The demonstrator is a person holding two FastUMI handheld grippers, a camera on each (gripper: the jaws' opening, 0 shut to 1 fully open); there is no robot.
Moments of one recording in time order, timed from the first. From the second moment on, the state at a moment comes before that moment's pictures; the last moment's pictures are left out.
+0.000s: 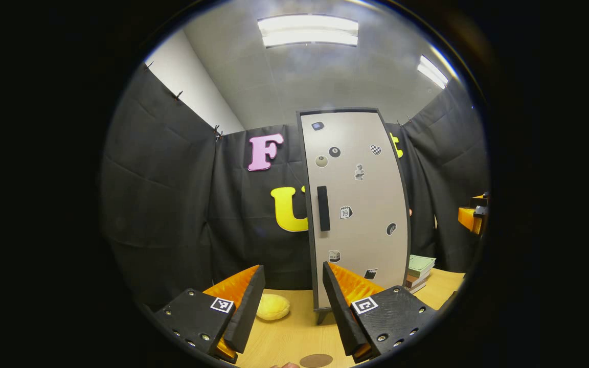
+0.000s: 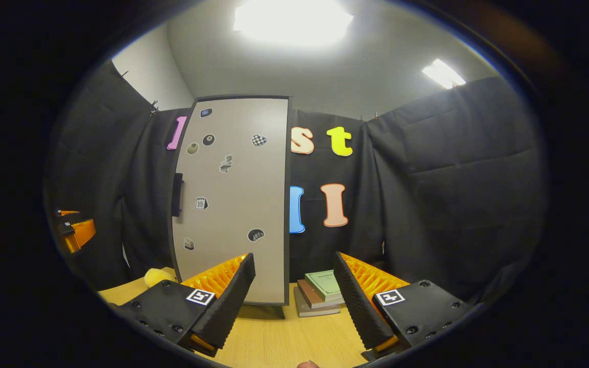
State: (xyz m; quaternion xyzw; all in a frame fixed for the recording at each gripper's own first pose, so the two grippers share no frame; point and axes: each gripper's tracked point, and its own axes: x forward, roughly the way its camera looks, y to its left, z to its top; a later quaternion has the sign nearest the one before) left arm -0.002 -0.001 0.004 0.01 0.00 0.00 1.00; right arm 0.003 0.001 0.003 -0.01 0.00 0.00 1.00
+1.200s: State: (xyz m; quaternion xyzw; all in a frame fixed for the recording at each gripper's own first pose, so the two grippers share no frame) left arm 0.008 0.020 -0.006 0.02 0.01 0.09 1.00; right arm 0.105 0.076 0.053 0.04 -0.03 0.11 0.99
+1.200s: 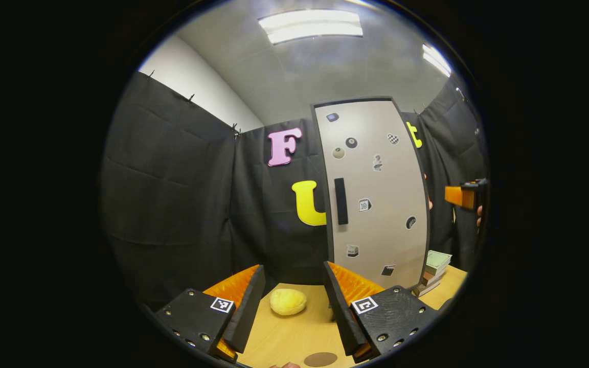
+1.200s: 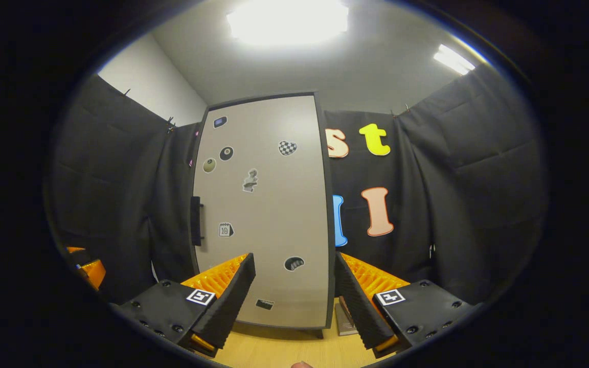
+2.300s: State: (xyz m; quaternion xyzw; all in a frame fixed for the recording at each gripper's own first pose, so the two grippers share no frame) left arm 0.022 0.209 -0.063 0.04 0.05 0.17 0.98; right arm 0.194 0.287 0.085 0.02 -0.02 0.18 0.98
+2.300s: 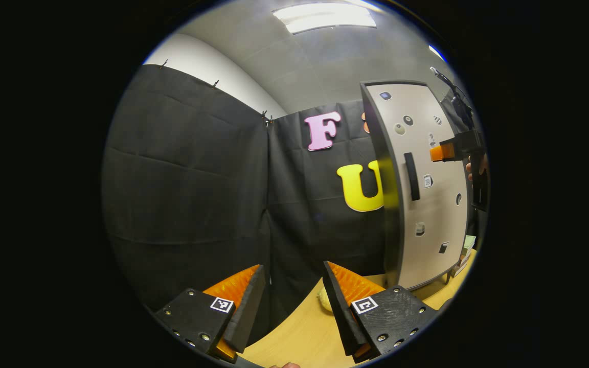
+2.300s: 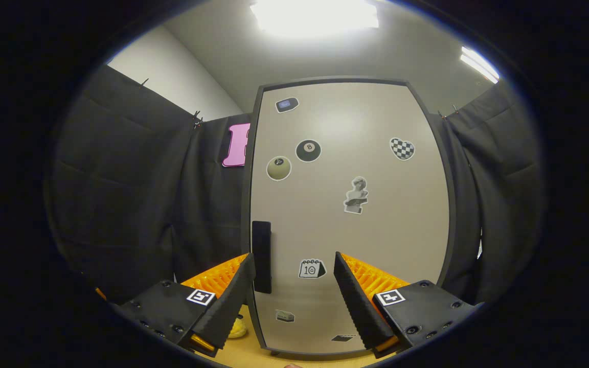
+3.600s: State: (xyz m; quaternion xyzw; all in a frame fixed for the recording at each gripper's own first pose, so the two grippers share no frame) left arm 0.019 0.272 -0.095 0.02 0.07 0.21 0.97; right arm 0.271 0.363 0.043 0.00 0.07 0.16 0.99
